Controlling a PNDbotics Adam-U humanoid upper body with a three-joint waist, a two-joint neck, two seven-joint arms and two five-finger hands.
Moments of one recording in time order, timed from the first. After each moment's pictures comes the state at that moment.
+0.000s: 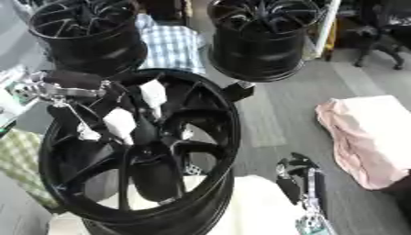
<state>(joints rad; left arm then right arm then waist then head) -0.83 0.66 -0.63 -1.27 -0.30 -0.44 -0.68 -0.18 -0.11 0.09 -1.08 0.33 -0.19 -0.45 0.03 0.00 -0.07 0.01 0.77</state>
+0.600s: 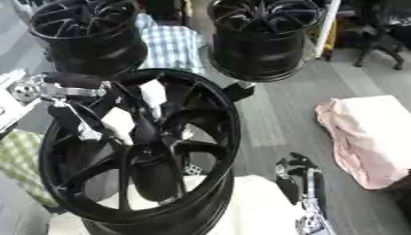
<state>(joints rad) -0.84 0.67 -0.60 -1.29 -0.18 -0.40 -0.72 -0.18 -0.11 0.09 -1.08 0.33 -0.19 -0.45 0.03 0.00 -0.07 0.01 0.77</state>
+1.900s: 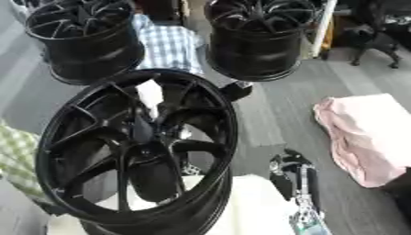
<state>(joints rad) -0.23 0.77 0.15 -1.12 -0.26 -0.28 -0.66 -0.19 -0.11 0.08 -1.08 0.33 -0.19 -0.47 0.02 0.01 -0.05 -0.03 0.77</state>
